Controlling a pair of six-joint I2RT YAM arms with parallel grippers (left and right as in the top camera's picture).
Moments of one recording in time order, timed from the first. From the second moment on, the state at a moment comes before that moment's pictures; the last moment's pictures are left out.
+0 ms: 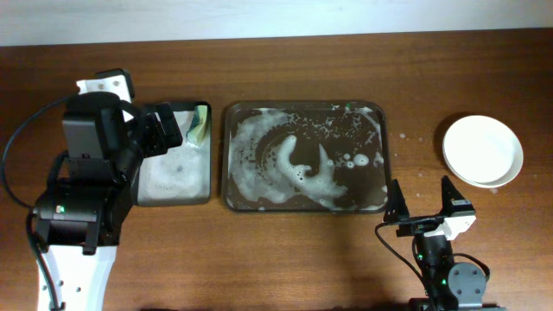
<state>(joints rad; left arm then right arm) -0.09 1.16 1.37 -0.81 -0.15 -0.21 -0.03 0.01 0.01 0.10 -0.09 0.13</state>
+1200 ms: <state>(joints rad) -0.09 1.16 1.37 -0.81 -0.15 -0.21 -0.03 0.01 0.01 -0.07 -0.08 0.13</state>
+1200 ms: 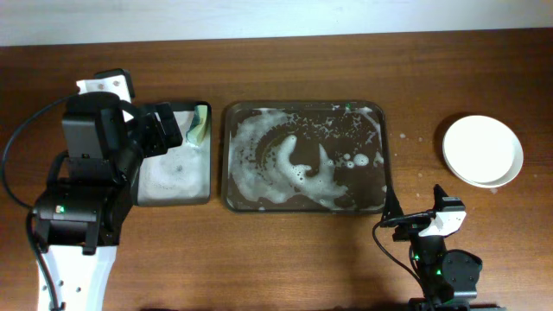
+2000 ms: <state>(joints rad) 0.08 0.30 0.37 -0.20 0.01 -0.05 -0.03 0.01 0.01 -0.07 -0.08 0.13</state>
